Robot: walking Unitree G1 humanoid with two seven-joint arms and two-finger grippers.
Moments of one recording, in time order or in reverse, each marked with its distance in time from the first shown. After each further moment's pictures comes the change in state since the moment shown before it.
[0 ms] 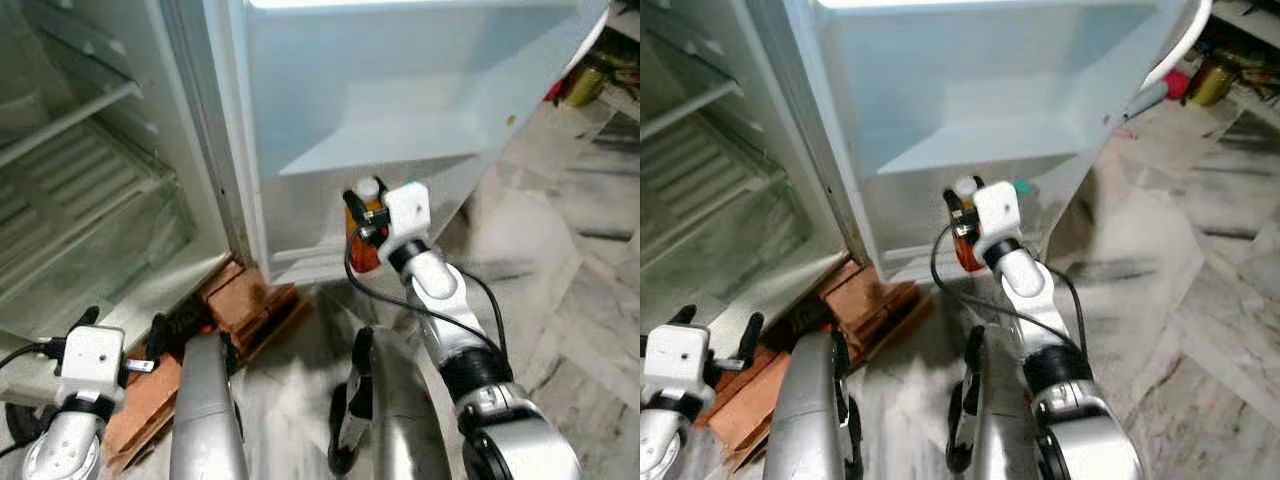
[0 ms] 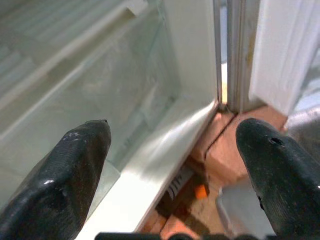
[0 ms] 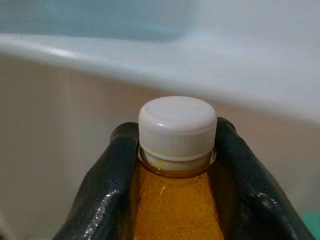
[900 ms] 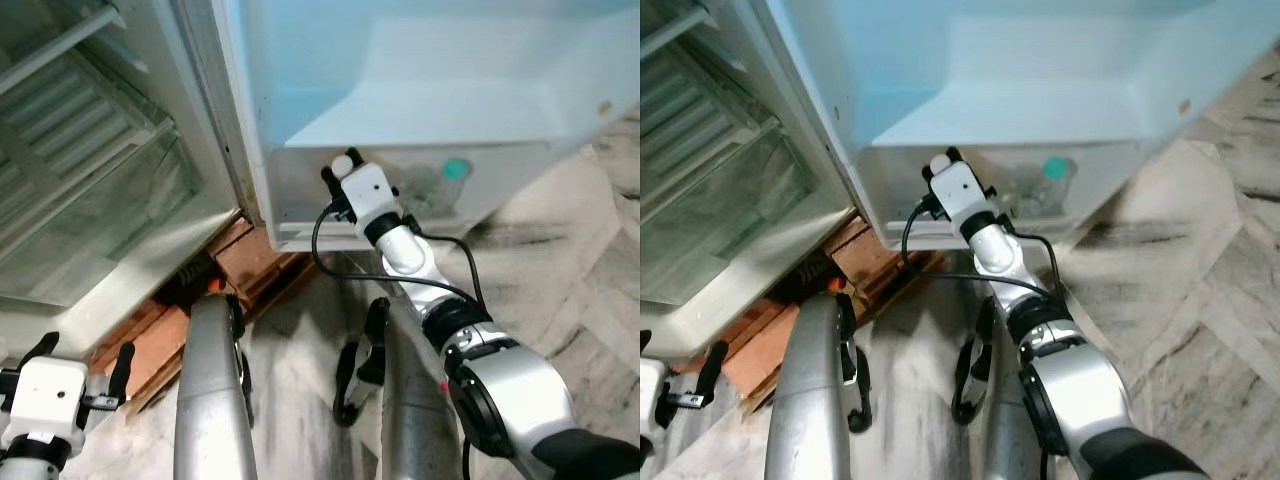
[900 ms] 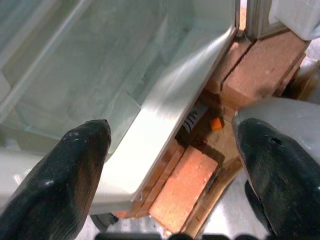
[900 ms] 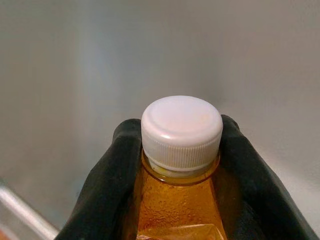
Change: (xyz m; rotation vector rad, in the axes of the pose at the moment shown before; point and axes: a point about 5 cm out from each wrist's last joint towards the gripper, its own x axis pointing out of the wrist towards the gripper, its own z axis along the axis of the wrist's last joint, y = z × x) left arm -0.044 0.019 0.016 0.075 0.063 0.019; right arm 0.022 0.012 -0.006 -0.233 0.042 -0.008
